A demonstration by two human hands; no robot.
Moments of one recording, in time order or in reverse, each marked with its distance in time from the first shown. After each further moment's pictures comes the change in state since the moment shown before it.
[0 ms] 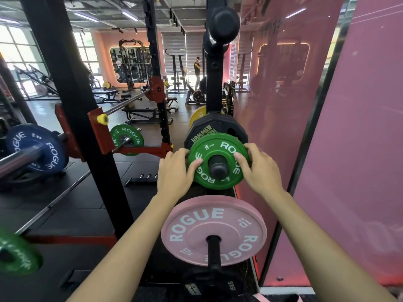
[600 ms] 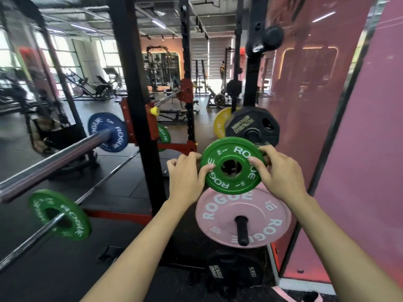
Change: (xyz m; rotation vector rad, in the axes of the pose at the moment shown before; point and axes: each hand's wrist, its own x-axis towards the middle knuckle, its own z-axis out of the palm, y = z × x) left_hand -0.116 -0.022 -0.126 0.036 0.094 -0.007; right_hand -0.090 -0.115 -0.054 0.016 0.039 -0.171
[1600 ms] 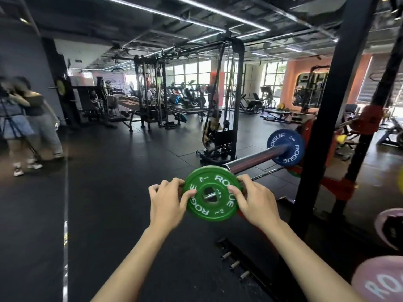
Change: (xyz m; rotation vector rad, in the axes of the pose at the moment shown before) left_hand -0.218 -0.199 -0.366 0.592 0.341 -0.560; right_hand -0.043 -0.427 0.145 0.594 -0.268 -0.526
